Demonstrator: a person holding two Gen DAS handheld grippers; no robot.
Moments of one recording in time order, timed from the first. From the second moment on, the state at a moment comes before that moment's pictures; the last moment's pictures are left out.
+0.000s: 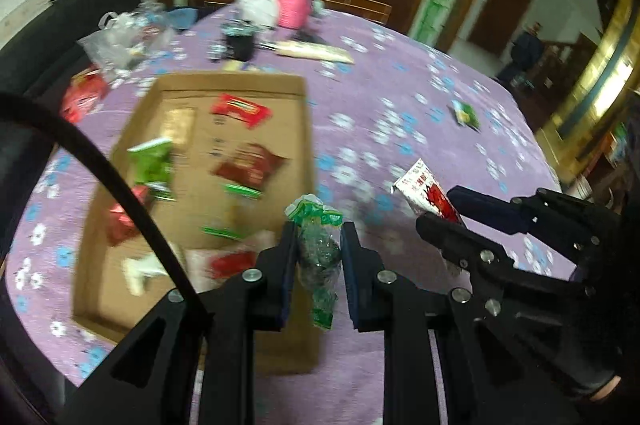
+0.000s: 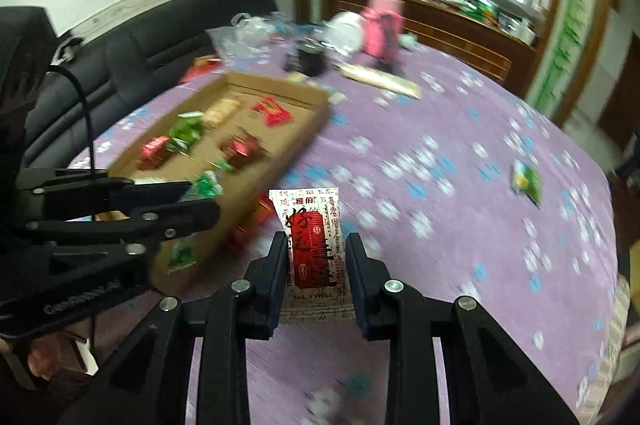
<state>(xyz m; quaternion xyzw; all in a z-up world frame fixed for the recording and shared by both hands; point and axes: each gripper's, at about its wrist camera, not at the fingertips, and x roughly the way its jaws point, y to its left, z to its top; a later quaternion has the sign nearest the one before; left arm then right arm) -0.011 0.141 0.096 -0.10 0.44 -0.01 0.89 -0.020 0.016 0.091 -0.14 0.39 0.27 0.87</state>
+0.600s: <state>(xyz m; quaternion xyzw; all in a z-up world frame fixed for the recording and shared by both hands) 0.019 0.232 0.066 -0.14 0.47 0.10 0.86 0.029 0.121 0.066 -0.16 0.42 0.32 0.83</state>
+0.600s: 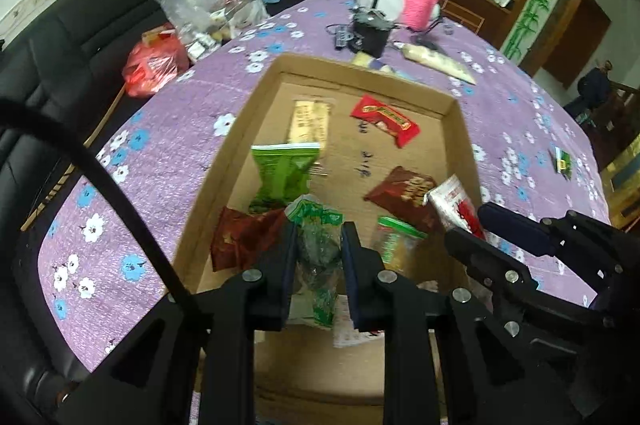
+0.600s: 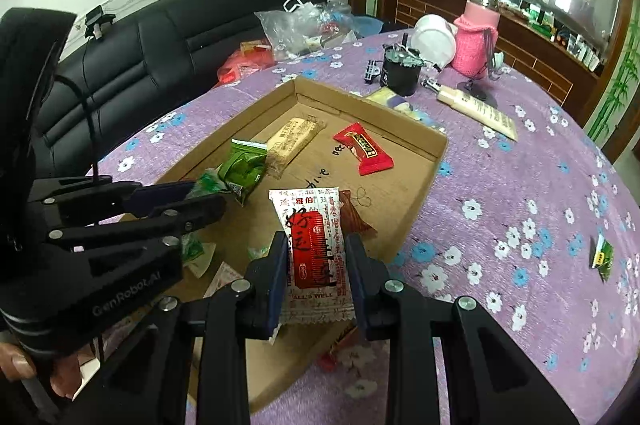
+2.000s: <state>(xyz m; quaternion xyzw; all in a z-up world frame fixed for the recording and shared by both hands) 0.054 0.137 0.039 -0.02 0.47 0.05 0.88 0.027 -0.112 0.043 0.02 0.49 0.21 0.85</state>
